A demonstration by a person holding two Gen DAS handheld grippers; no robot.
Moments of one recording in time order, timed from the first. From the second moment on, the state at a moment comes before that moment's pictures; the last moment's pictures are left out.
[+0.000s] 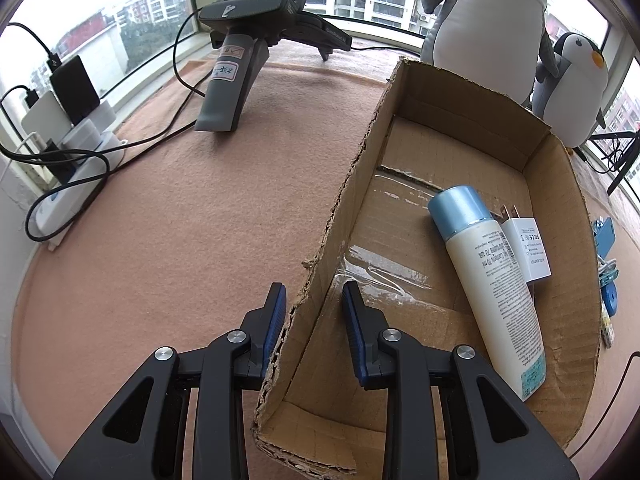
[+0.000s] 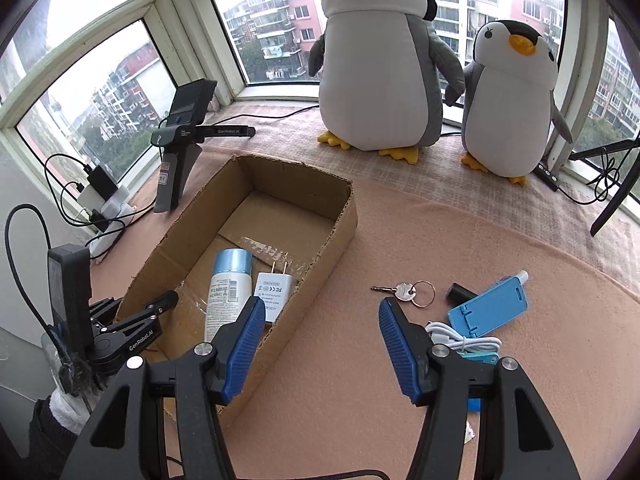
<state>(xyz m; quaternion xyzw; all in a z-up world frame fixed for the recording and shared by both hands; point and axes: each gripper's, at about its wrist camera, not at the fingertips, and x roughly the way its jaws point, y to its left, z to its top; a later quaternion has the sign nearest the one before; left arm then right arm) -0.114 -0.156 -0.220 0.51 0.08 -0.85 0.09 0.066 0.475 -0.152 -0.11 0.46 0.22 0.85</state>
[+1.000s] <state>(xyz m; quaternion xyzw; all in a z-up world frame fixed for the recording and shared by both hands) -0.111 -0.156 -0.219 0.51 0.08 -0.85 0.10 0.074 0.377 -0.218 -0.10 0.57 0.18 0.80</state>
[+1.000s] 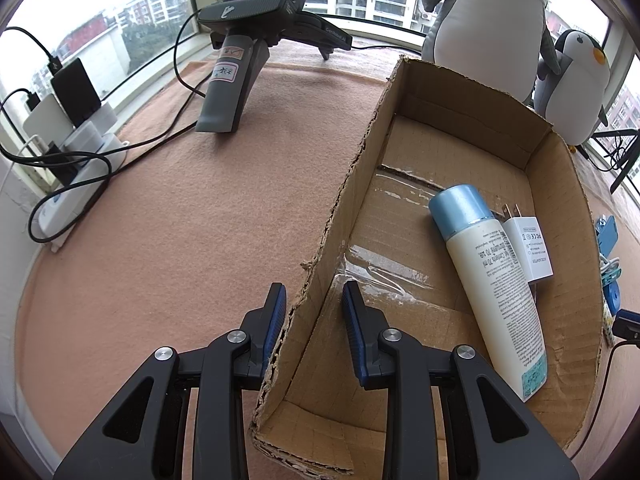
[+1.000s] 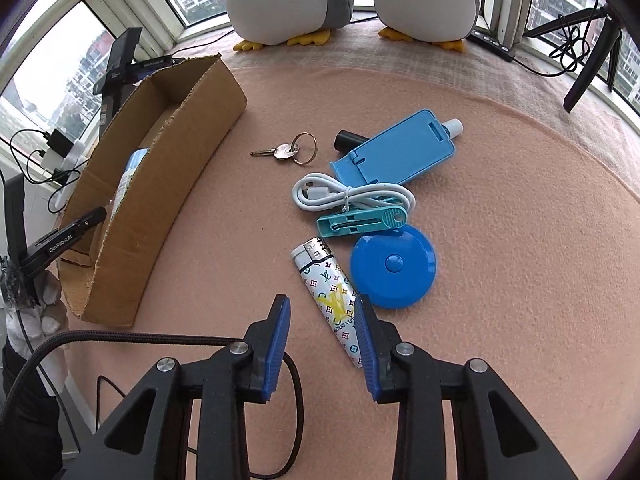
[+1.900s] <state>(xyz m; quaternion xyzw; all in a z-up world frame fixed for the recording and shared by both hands) -0.112 -0.157 -0.219 0.51 0.08 -0.85 0.10 0.070 0.408 -0.235 -0.21 0.55 0.16 0.79</state>
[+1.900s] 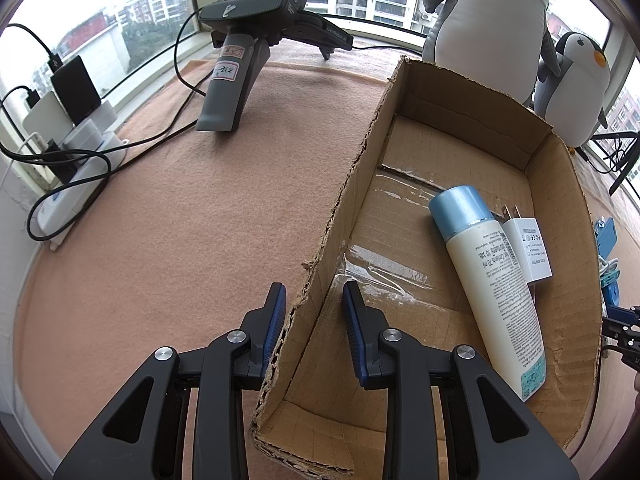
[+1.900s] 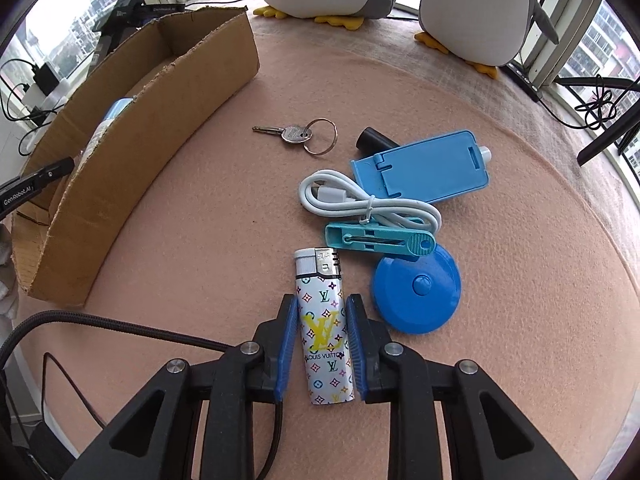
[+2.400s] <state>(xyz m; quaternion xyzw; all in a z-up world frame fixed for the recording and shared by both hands) -0.110 -0.157 -0.220 0.51 0.08 -0.85 0.10 0.061 0.434 -0.193 -0.18 0.50 0.17 0.83</state>
